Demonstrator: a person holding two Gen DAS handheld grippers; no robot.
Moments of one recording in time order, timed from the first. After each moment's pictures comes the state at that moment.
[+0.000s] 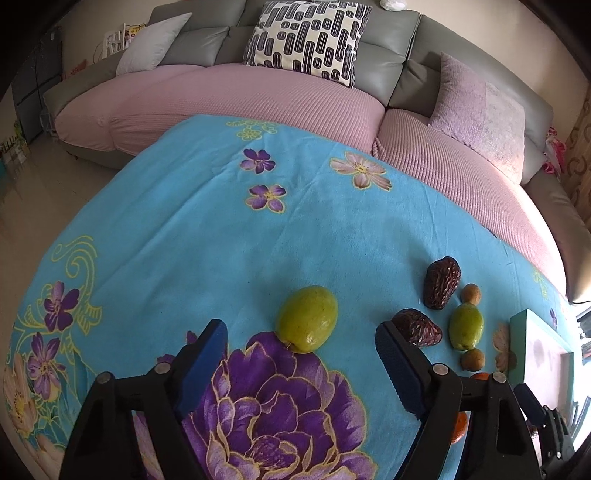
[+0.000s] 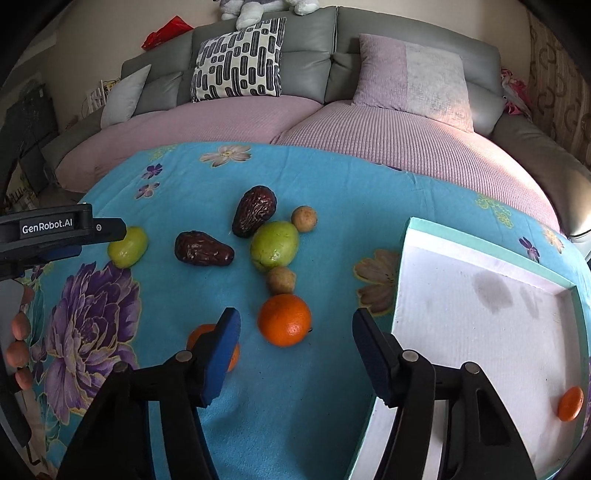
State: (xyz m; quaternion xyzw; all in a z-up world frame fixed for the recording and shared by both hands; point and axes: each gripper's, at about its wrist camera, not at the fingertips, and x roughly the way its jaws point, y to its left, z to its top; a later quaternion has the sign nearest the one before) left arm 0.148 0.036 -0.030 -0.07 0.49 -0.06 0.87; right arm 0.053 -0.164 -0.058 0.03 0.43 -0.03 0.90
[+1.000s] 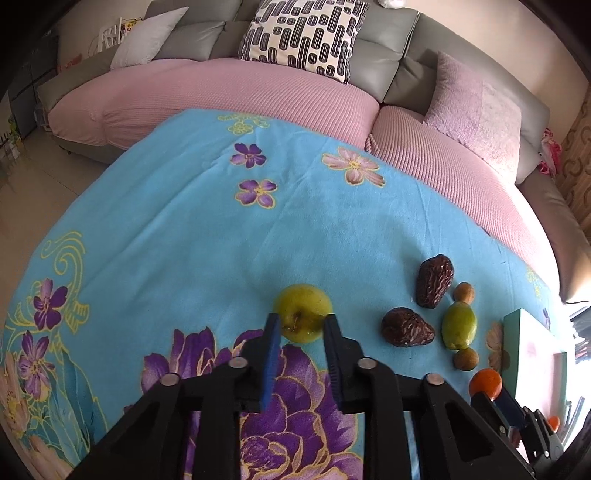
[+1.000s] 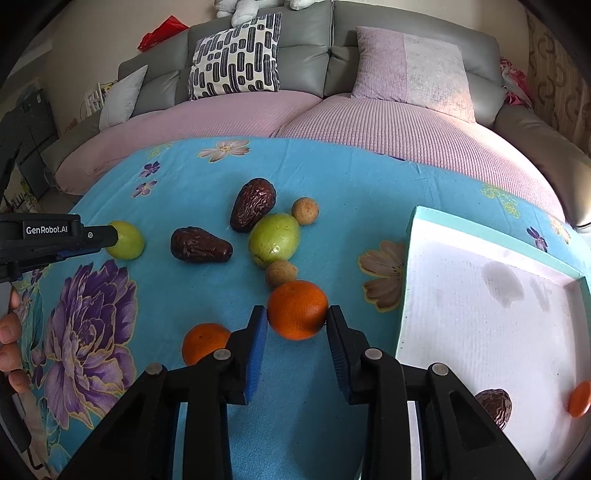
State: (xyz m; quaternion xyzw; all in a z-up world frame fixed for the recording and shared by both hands) left arm 0.147 0.034 -0.024 -0.08 0.48 -0.08 0.87; right arm 0.055 -0.169 -0.063 0.05 0.44 -0.03 0.90
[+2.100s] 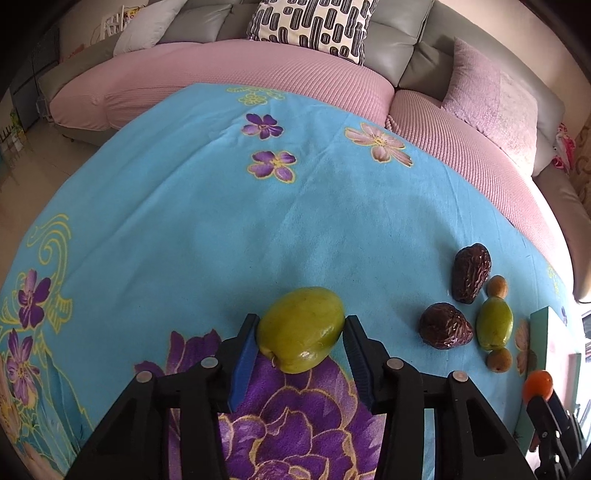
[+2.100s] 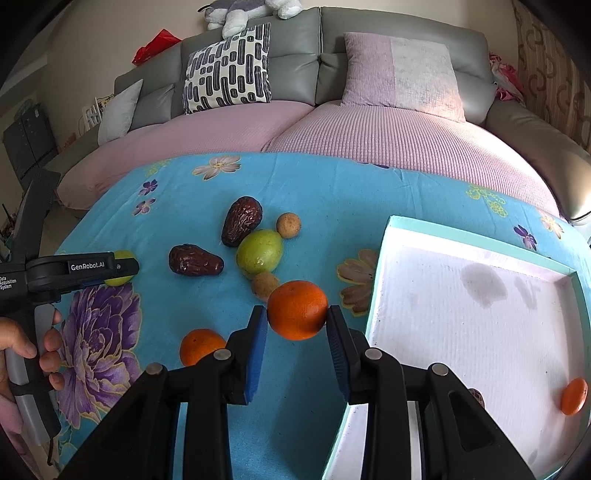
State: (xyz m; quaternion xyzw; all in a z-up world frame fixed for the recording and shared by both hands) left arm 0.168 0.039 -0.062 -0.07 0.52 -0.06 0.85; right arm 0.048 -0.185 -0.049 0.06 0.43 -0.04 0.90
